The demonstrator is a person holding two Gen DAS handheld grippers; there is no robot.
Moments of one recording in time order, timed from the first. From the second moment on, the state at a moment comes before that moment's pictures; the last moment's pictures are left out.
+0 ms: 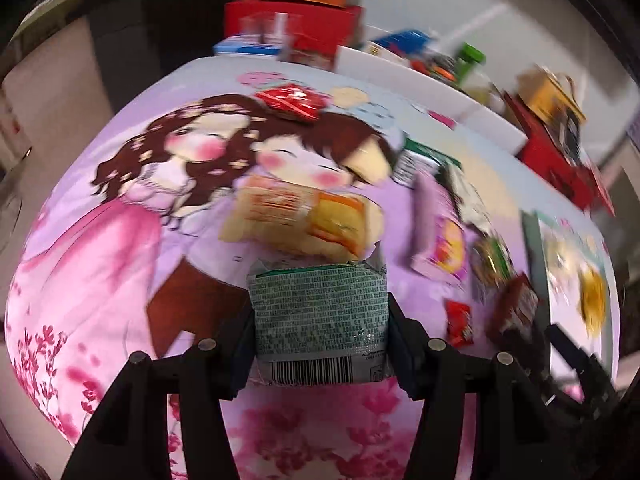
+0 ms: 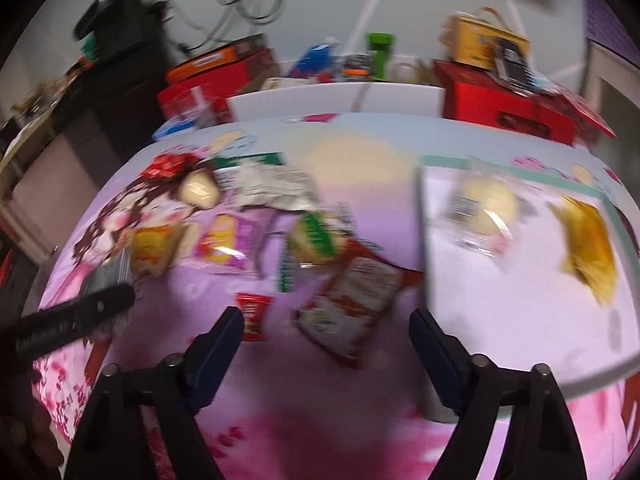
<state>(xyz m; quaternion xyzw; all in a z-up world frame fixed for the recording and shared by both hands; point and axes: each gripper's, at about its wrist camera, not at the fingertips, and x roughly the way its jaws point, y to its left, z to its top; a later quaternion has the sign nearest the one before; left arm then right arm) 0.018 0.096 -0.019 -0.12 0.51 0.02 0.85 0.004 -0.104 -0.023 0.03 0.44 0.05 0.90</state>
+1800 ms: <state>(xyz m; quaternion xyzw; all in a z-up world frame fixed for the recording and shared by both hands) 0.072 -0.018 0.018 -0.05 0.49 -0.07 0.87 0.018 -0.154 0.013 0.03 0.42 0.03 0.91</state>
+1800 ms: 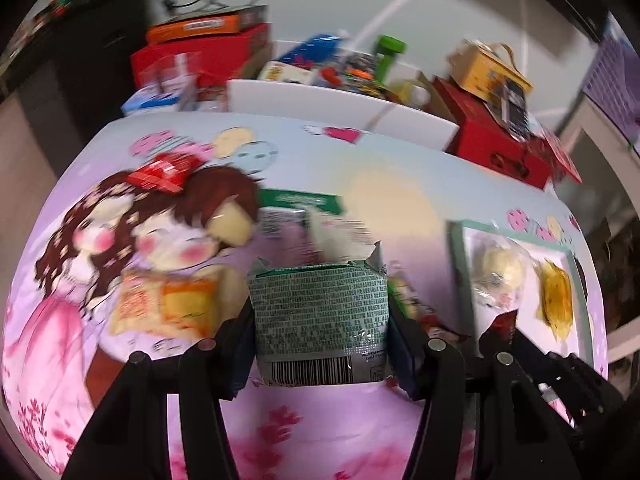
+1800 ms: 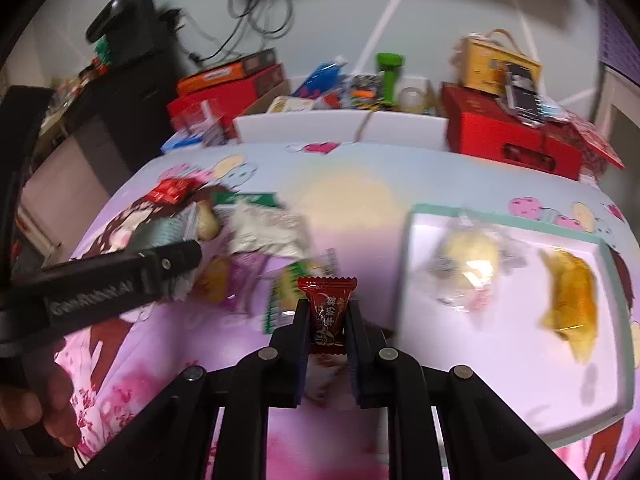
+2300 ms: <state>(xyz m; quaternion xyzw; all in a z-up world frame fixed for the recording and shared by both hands) 0.067 -0.155 0.035 0.03 0.47 -0.20 0.86 0.003 -0.292 0.015 0.12 0.40 -0.11 0.90</state>
